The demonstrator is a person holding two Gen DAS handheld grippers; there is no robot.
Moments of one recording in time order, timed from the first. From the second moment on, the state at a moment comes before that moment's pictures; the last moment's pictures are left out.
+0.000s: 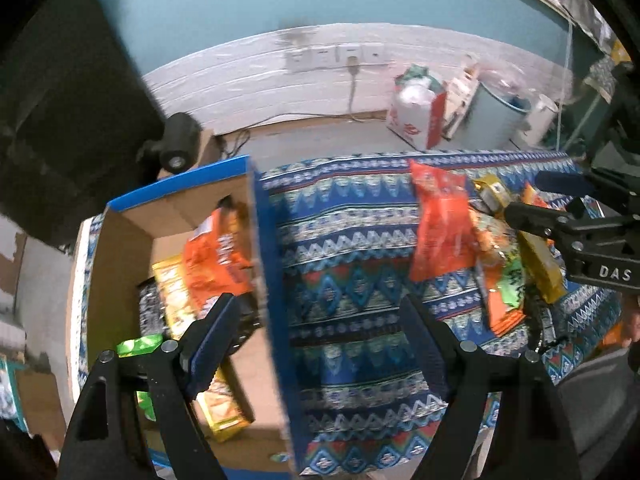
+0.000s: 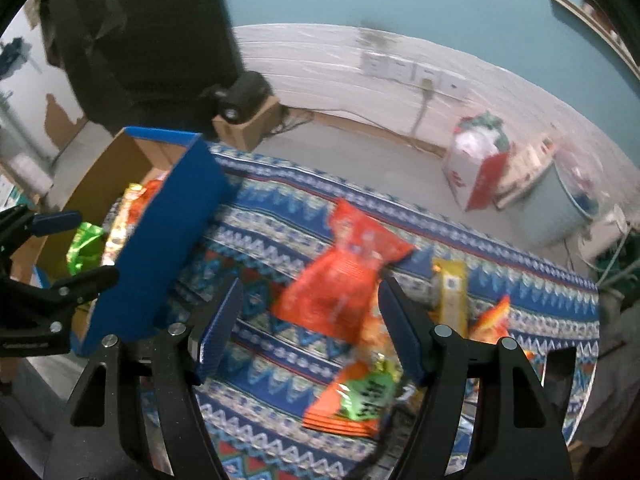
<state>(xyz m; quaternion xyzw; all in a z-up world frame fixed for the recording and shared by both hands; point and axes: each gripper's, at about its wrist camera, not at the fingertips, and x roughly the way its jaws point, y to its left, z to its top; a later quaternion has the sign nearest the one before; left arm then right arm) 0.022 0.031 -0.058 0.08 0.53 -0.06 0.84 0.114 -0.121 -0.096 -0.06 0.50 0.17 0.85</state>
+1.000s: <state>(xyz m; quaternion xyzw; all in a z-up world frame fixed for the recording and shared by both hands) 0.078 -0.063 -0.132 0.09 0.59 -0.10 0.80 0.129 -0.253 -0.185 0.00 0.59 0.09 0.80</state>
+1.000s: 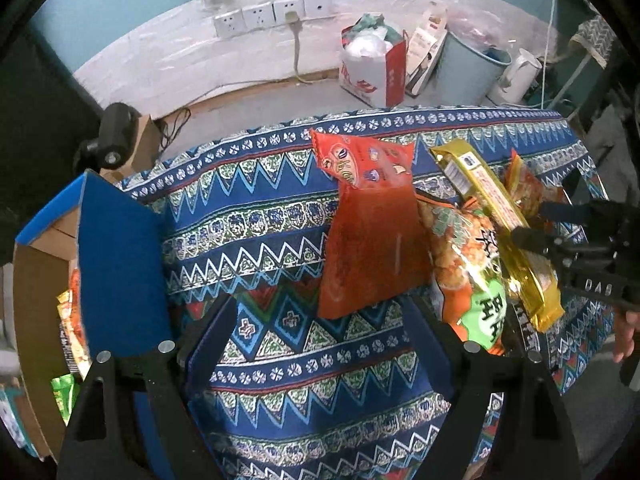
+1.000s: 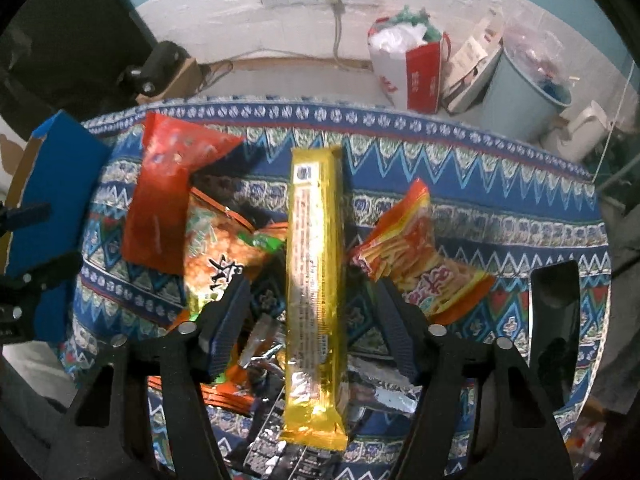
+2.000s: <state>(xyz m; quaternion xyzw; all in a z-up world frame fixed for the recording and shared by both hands) 0.150 -0.107 -0.170 0.01 0.61 -0.09 0.79 0.145 -0.259 -0.214 -0.01 0.59 0.09 0.80</state>
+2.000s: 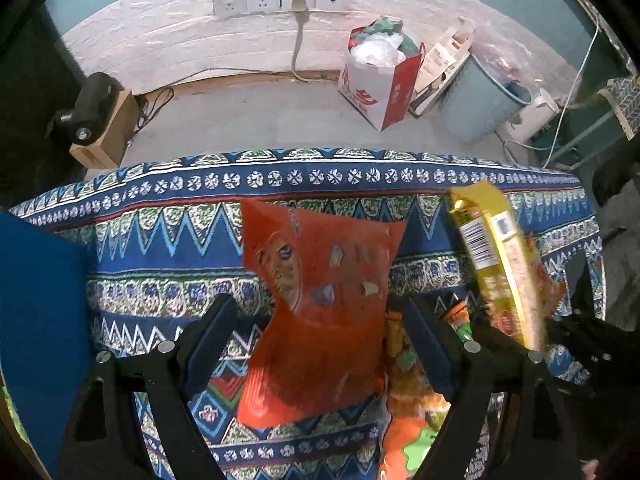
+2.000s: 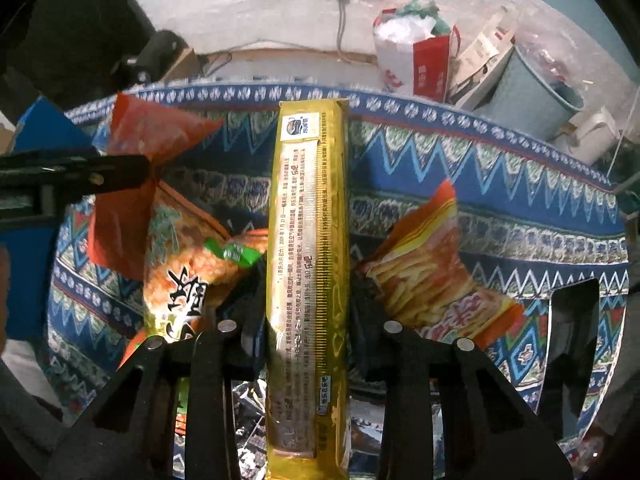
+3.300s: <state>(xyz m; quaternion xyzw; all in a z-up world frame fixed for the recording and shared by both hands) 0.091 -0.062 -0.116 0.11 0.54 -0.10 0.83 0.141 -0.228 -0.153 -0.03 0.53 0.11 0.84</state>
